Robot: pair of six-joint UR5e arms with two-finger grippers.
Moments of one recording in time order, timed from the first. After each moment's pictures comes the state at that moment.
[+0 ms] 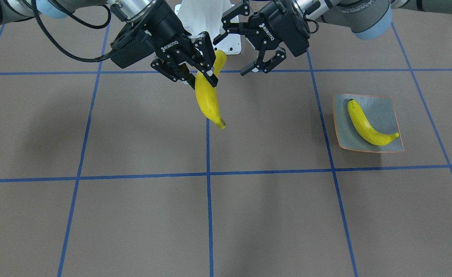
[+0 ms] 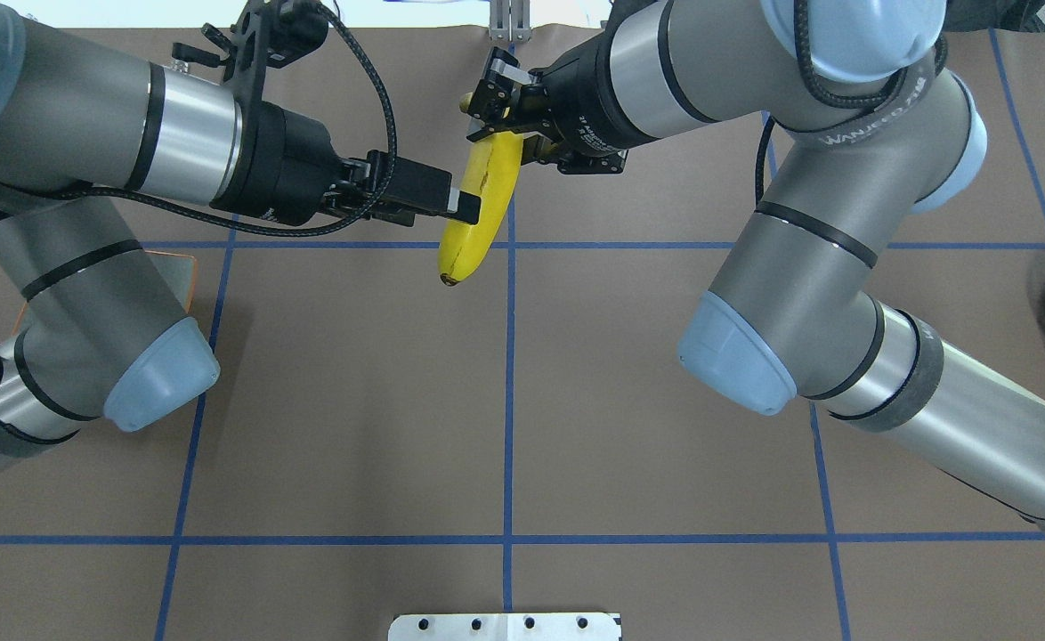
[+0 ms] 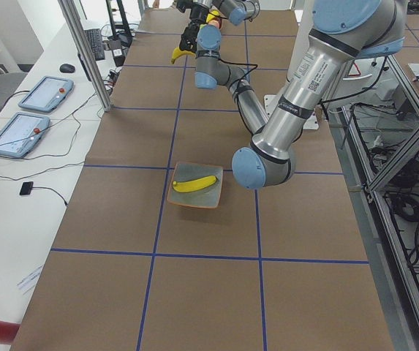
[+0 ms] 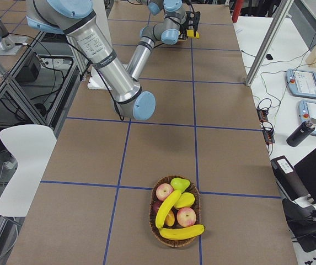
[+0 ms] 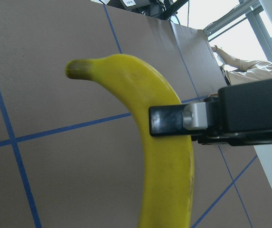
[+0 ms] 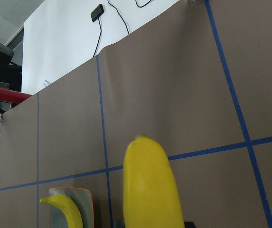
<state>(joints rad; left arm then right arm) -0.77 -2.14 -1.89 -2.34 -2.20 -1.25 0.73 -0.82 1.87 -1.22 1.97 1.59</state>
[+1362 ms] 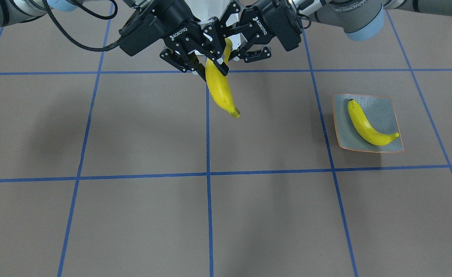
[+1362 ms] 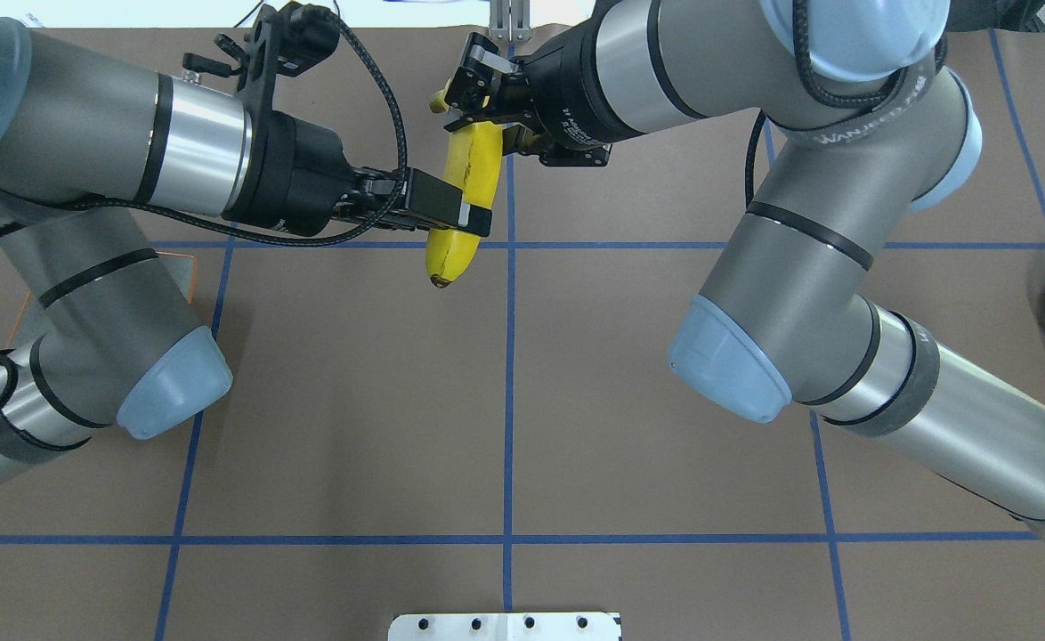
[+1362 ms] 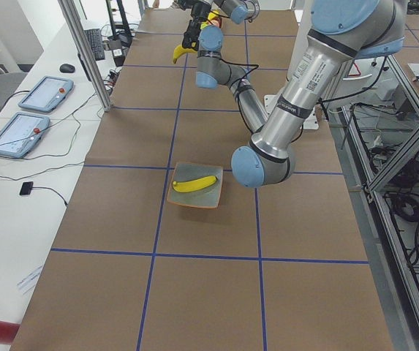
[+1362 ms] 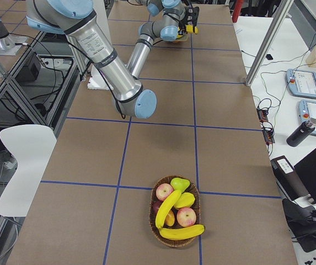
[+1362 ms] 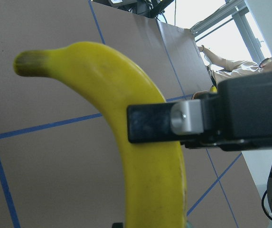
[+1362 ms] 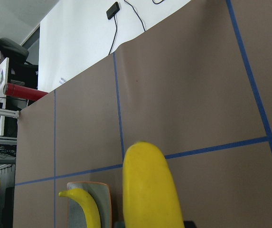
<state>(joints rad) -0.75 -2.15 -1.88 -2.40 -2.20 -1.28 0.73 -0.80 1.89 -1.21 1.94 1.58</state>
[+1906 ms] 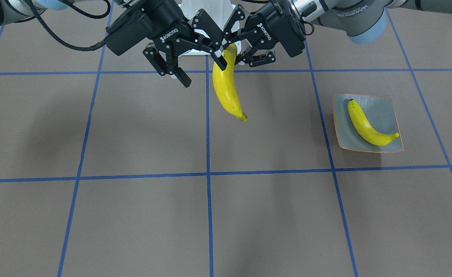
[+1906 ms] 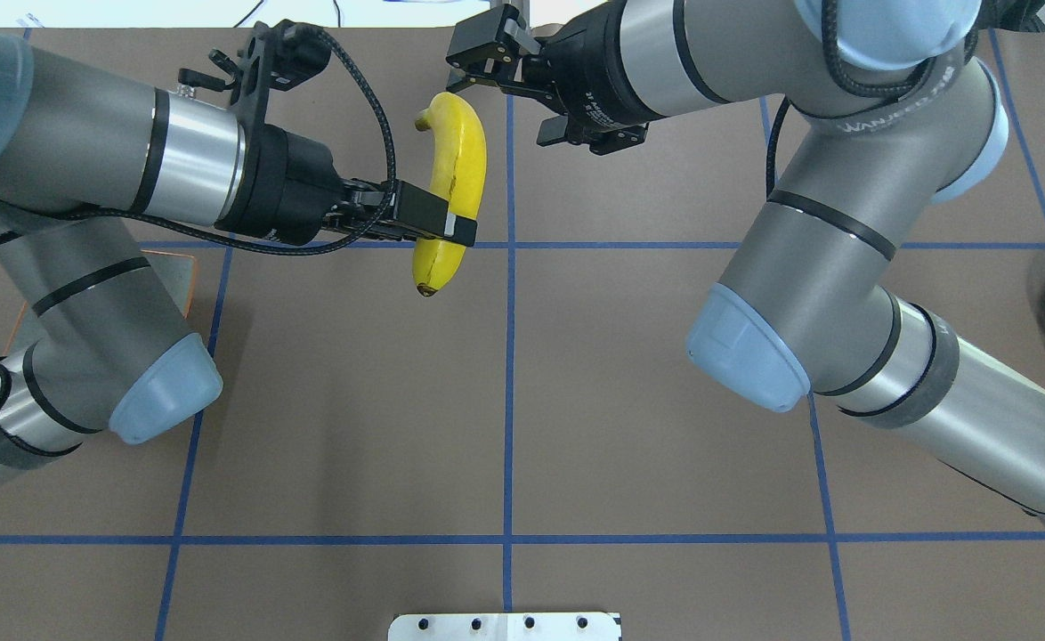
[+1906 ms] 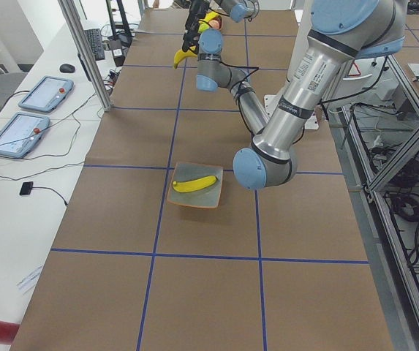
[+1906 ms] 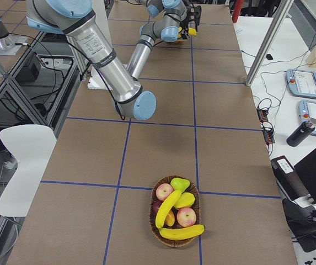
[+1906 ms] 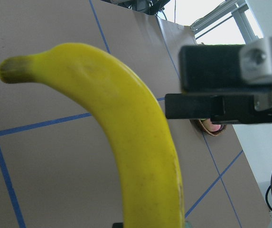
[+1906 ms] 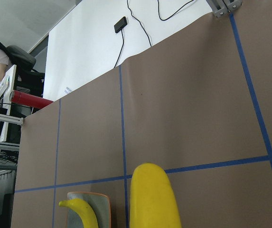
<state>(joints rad) -0.75 -2.09 -1.88 -2.39 -2.20 -1.27 0.76 -0.84 1.90 -1.22 1.93 1.52</state>
